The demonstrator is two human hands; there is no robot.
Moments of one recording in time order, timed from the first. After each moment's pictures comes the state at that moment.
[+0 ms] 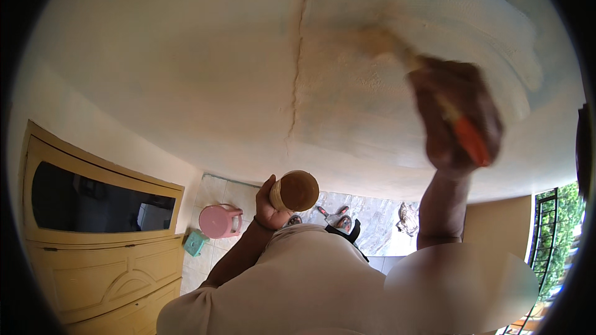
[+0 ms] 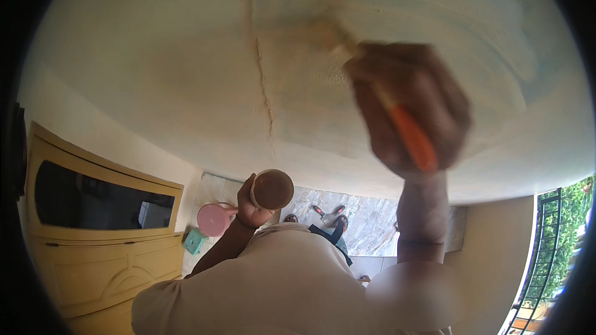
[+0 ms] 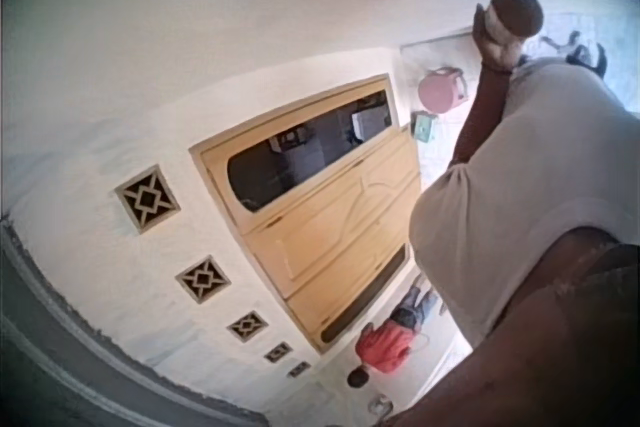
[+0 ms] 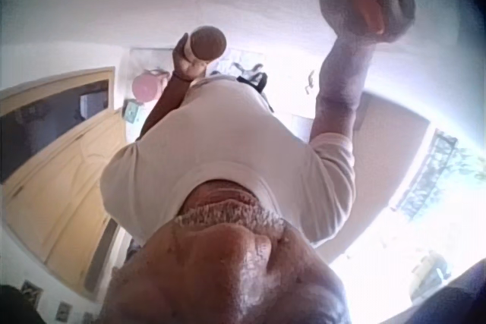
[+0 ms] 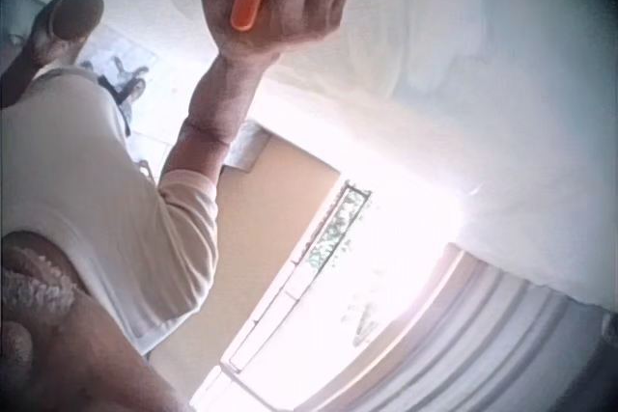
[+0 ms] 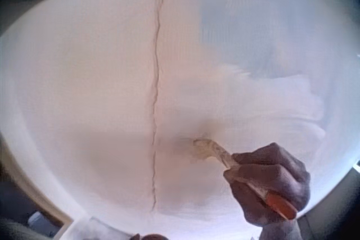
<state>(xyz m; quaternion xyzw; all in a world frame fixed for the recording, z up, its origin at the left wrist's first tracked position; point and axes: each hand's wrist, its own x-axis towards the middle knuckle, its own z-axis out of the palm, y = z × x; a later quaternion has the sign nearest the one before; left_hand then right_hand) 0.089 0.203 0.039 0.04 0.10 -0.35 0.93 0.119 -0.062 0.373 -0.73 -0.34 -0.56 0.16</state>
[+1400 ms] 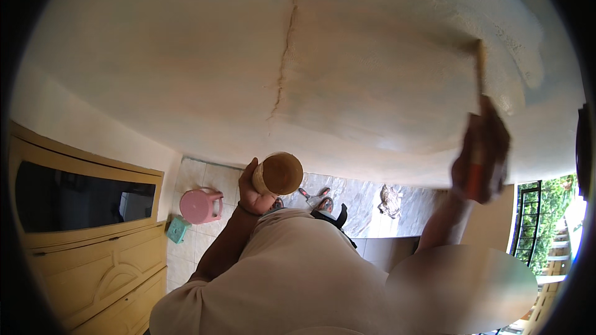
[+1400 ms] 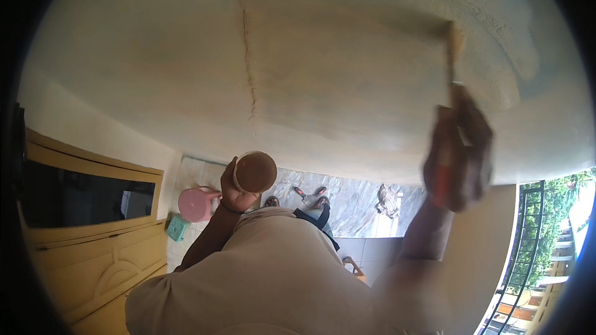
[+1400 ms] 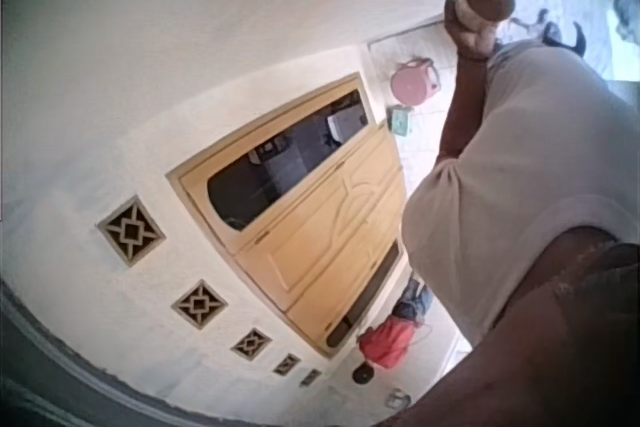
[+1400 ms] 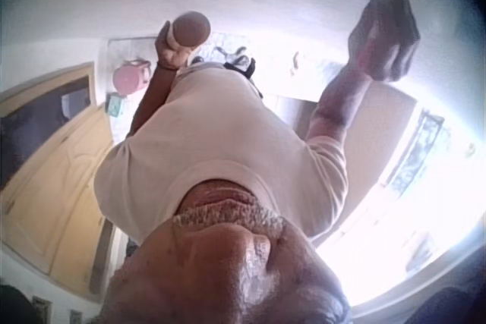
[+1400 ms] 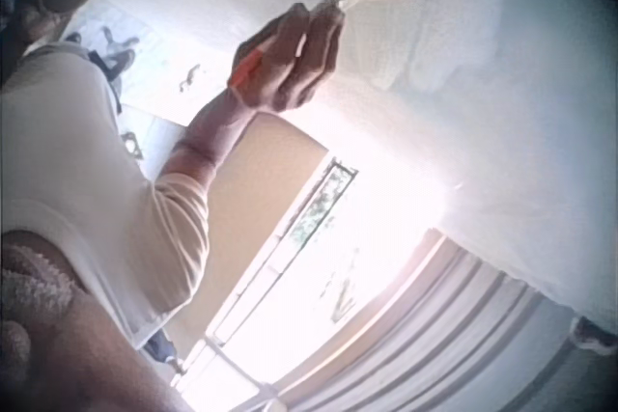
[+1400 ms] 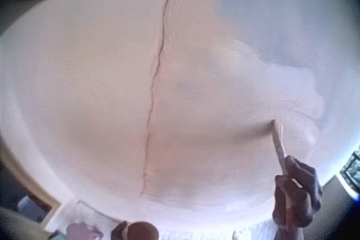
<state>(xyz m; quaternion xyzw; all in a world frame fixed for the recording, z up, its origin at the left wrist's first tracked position) 0.092 0.196 0.019 0.00 0.09 -0.34 0.94 0.050 -0.124 0.347 -0.78 -0.20 -0.58 -0.09</state>
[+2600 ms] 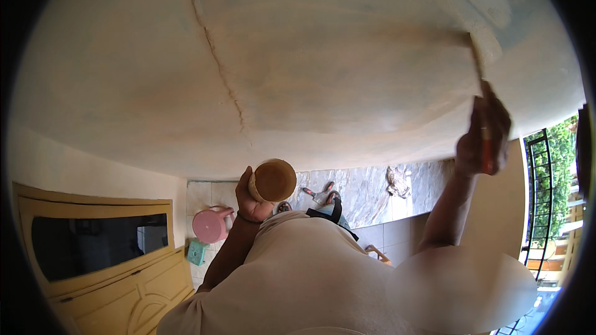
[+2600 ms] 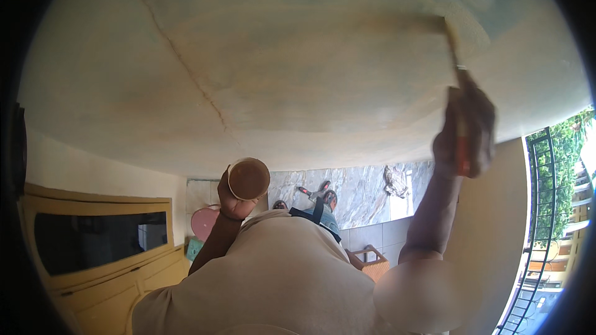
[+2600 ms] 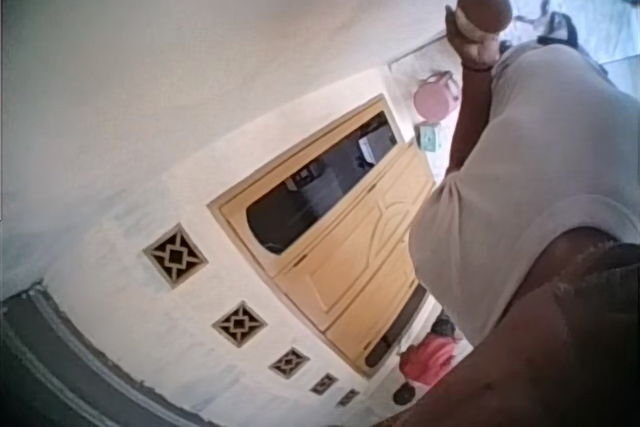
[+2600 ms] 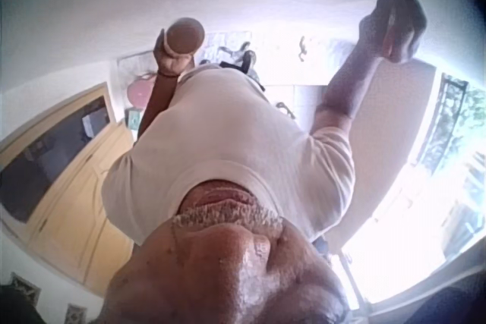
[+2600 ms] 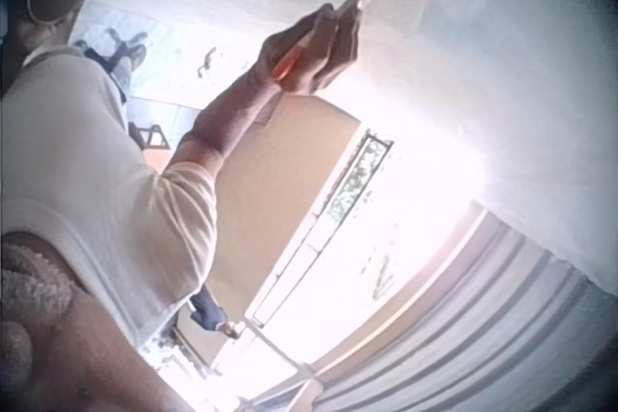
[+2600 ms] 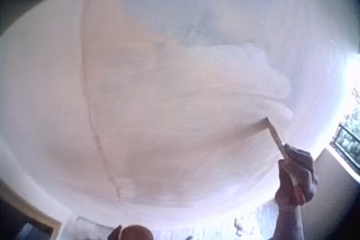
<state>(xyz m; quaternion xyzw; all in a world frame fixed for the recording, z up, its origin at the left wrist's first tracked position) 0.095 0.181 0.033 0.07 0.10 -0.37 0.92 0.014 -0.195 0.332 -0.76 -0.13 -0.63 -0.06</state>
